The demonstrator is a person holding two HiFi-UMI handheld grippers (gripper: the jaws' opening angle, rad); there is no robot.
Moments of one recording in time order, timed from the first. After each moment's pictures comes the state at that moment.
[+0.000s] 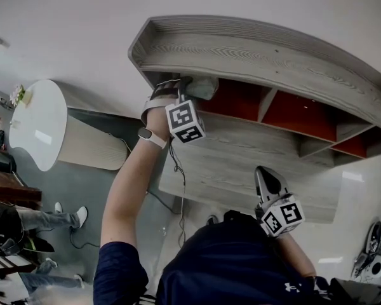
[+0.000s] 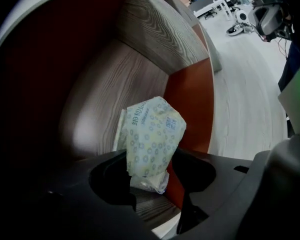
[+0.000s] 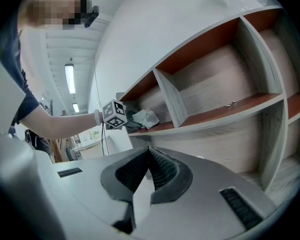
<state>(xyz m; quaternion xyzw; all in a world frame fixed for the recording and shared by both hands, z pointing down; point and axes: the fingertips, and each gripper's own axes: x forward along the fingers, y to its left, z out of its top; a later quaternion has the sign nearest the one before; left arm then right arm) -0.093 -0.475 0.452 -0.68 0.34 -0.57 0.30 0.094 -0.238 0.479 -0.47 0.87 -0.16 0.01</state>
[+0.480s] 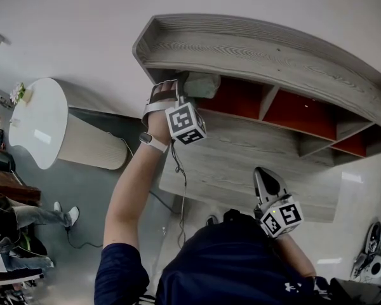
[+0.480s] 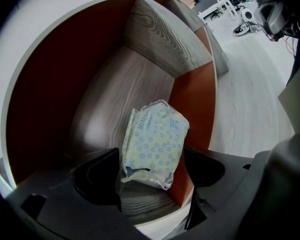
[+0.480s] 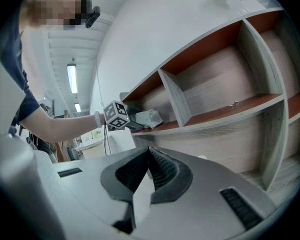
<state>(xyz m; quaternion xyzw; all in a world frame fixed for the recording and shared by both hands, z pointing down) -0.098 -0.469 0.440 -0.68 0.39 -0.54 0.32 0.085 -0.228 0.475 -0.46 0.87 -0.16 0.01</state>
